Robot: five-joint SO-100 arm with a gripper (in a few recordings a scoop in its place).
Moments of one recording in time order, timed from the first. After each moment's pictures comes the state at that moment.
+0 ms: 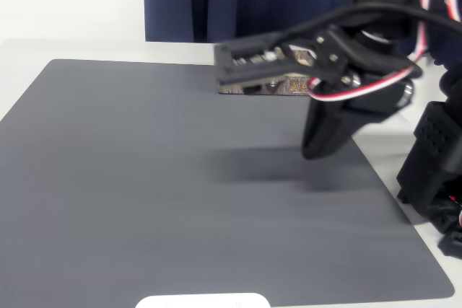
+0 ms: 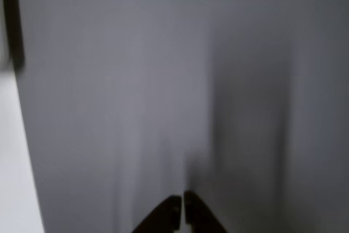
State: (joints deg) arm 15.4 151.3 146.5 79.0 -7.6
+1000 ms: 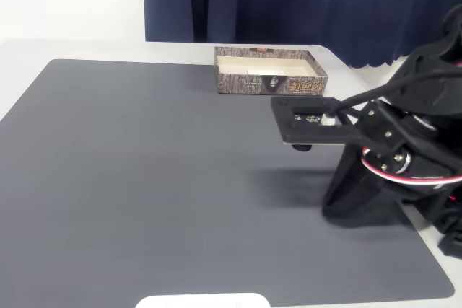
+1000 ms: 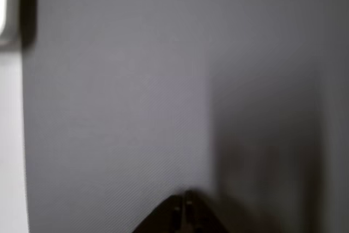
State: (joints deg) arm 6.7 189.4 177.4 78.7 3.2
